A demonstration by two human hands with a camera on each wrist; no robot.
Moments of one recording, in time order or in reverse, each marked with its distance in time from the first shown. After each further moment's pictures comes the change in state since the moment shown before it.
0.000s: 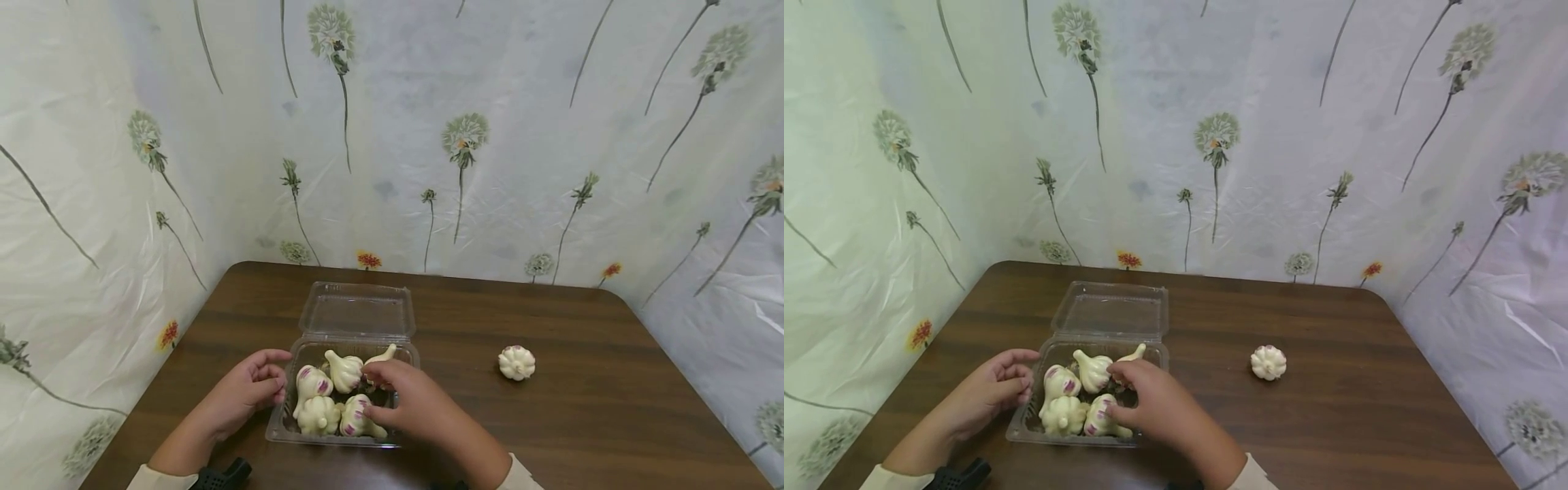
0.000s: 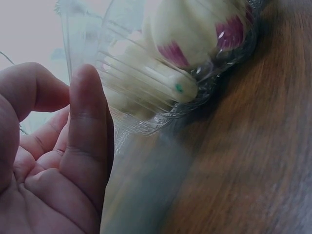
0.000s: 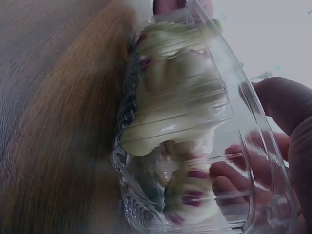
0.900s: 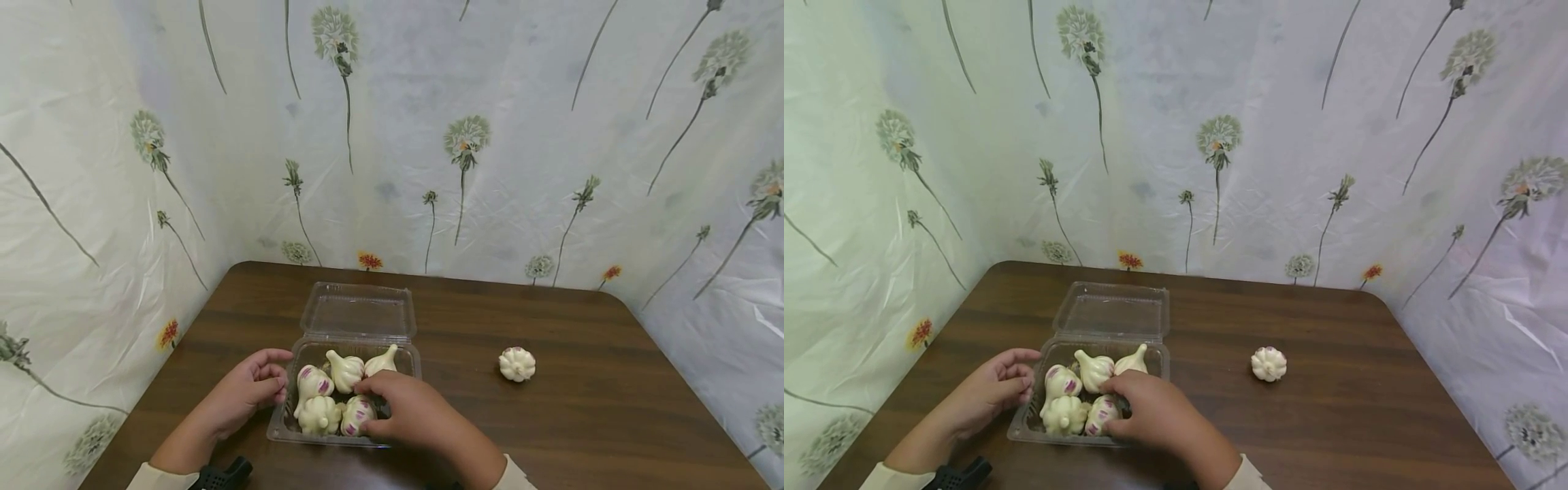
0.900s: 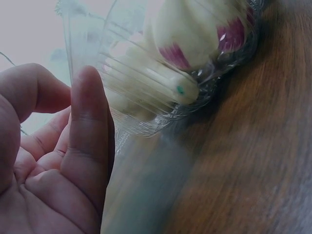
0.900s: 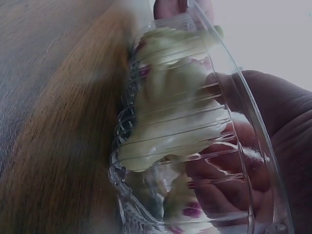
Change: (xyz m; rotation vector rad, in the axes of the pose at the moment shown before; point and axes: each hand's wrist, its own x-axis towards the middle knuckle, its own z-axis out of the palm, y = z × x) left_hand 0.000 0.000 -0.002 0.011 -0.003 -0.004; right_hand 0.000 -0.007 0.006 -0.251 -0.066 -0.034
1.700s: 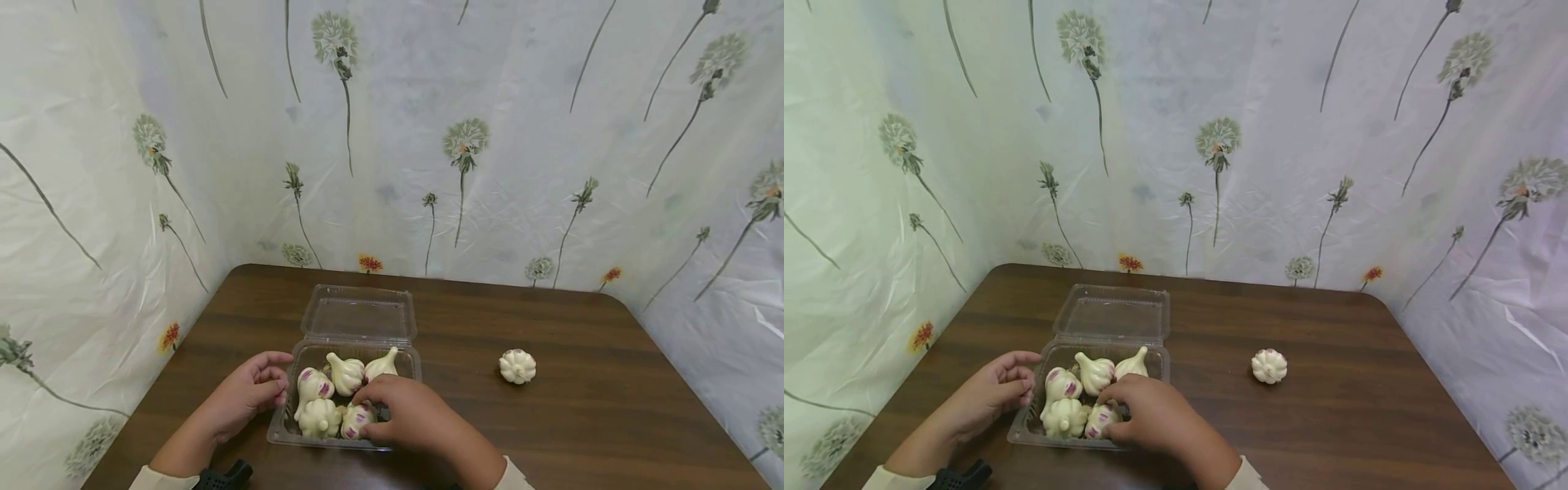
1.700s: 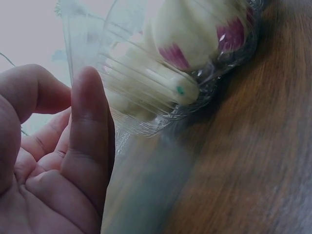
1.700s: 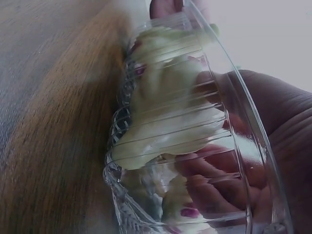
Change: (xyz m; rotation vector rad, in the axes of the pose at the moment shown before) left_hand 0.001 -0.002 0.000 -0.008 0.018 -0.019; right_hand 0.001 0.002 0.001 0.012 -0.037 -0.037
